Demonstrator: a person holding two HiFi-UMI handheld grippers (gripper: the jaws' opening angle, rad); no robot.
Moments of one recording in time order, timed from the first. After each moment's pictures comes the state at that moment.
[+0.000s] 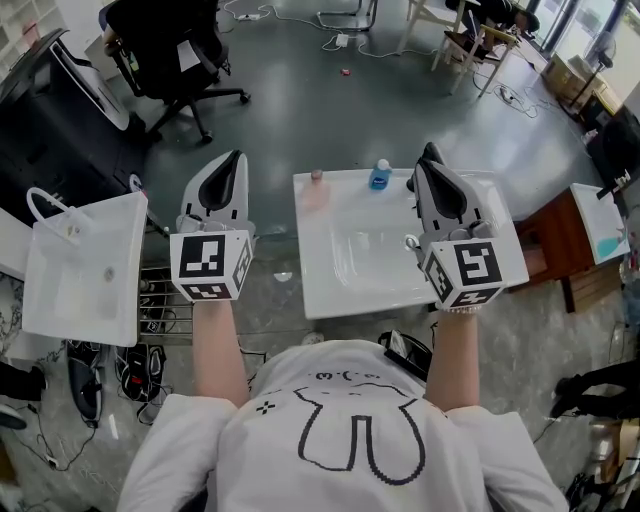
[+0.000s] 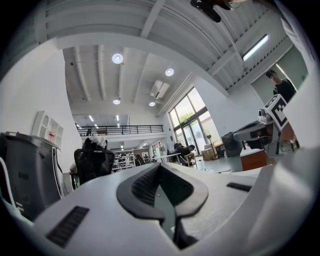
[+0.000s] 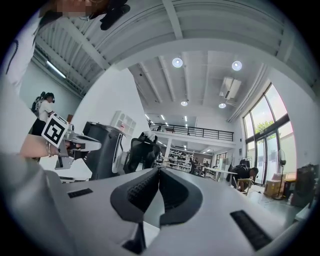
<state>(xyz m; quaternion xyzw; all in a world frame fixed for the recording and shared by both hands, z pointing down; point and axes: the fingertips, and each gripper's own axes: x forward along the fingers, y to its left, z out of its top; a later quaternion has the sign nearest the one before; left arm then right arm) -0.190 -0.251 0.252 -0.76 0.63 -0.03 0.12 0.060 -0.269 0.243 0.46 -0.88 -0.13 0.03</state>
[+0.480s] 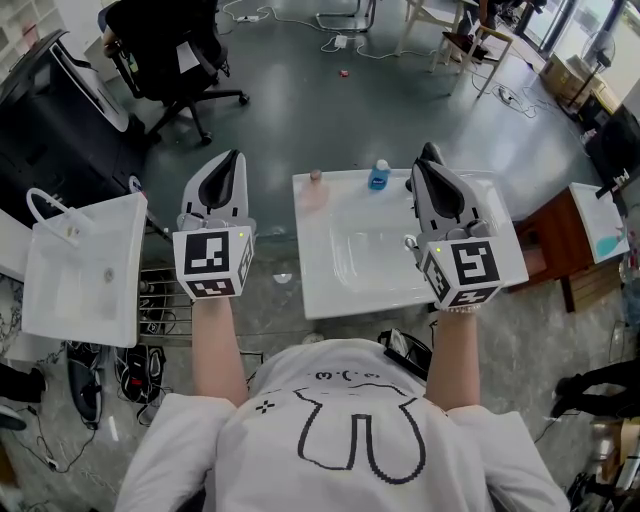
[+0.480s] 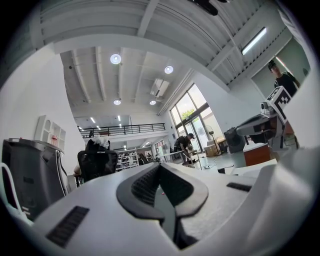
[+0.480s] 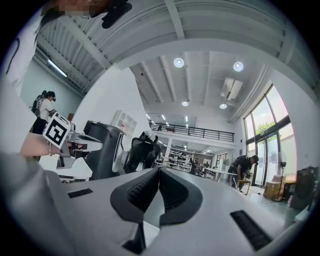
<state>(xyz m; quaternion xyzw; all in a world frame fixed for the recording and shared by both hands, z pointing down) -0.193 -0.251 0.256 -0.75 0.65 -0.04 0.13 0.059 -0.263 0.245 0.46 -0.88 -0.13 0.03</state>
